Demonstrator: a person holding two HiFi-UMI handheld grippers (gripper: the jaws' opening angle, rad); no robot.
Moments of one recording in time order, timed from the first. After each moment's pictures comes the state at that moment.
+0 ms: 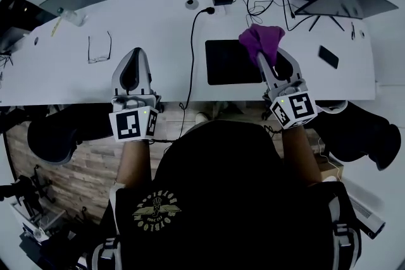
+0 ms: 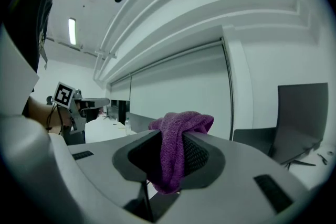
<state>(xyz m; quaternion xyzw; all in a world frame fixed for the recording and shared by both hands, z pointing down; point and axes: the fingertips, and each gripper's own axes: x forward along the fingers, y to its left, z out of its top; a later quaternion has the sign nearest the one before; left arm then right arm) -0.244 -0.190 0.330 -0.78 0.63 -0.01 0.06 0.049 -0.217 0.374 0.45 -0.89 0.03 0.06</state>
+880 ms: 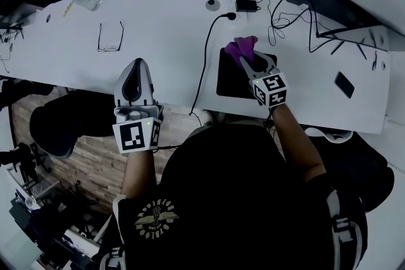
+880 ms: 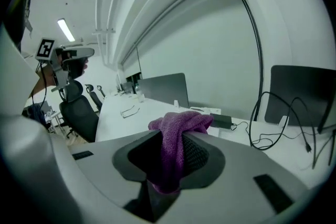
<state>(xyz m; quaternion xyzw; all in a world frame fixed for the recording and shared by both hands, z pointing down) -0.270 -0.208 0.354 -0.72 0.69 -0.06 0.03 -0.020 -0.304 0.581 0.33 -0.91 0.16 0.20</state>
